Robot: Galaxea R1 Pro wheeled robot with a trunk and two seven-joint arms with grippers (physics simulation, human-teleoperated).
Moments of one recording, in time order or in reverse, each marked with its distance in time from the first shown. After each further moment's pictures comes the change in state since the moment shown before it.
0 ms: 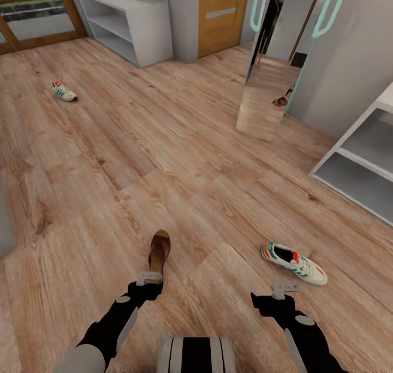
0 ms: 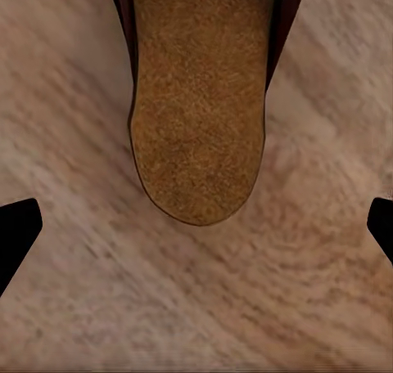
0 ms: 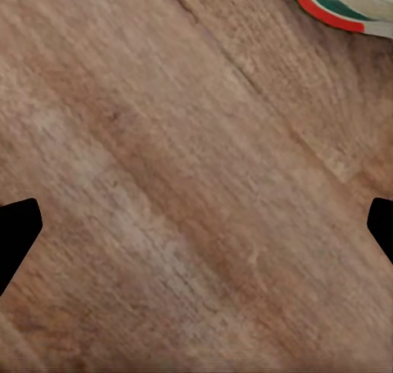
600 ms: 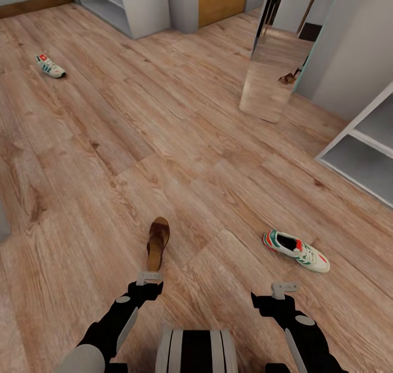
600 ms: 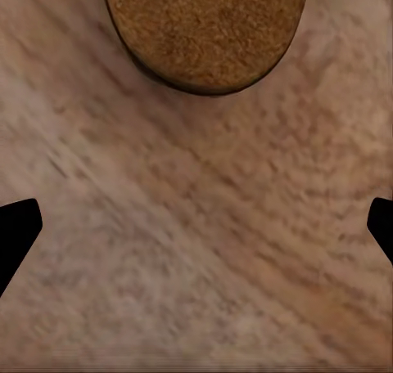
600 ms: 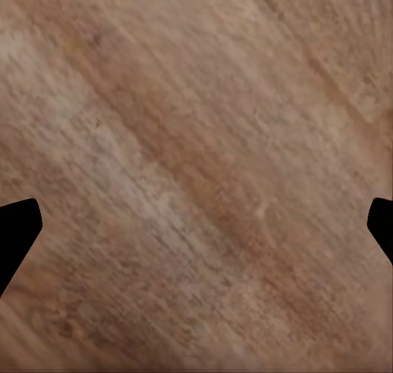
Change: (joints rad) left arm 0.000 0.000 0.000 0.000 0.000 0.000 0.000; right arm 0.000 0.000 -0.001 0.000 0.000 0.000 0.000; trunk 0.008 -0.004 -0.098
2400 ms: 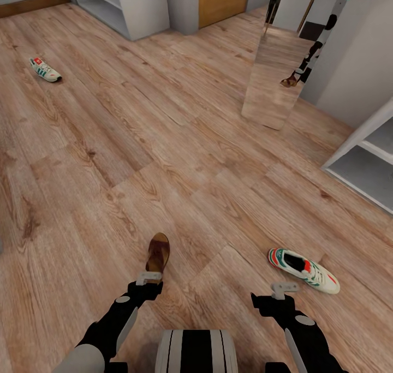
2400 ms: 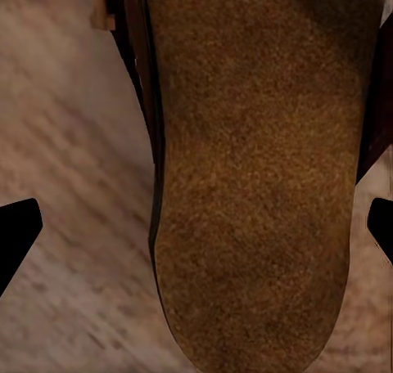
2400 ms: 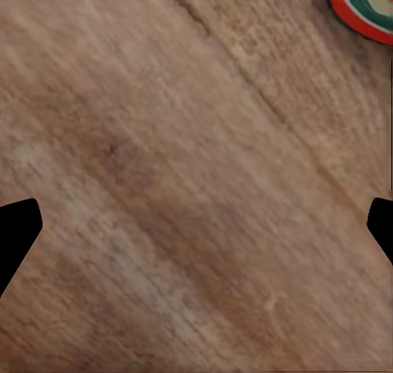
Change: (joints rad) left arm 0.000 0.001 0.000 -0.001 -0.001 0.000 0.000; right arm 0.000 0.000 0.000 0.000 -0.001 0.000 0.000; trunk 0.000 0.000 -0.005
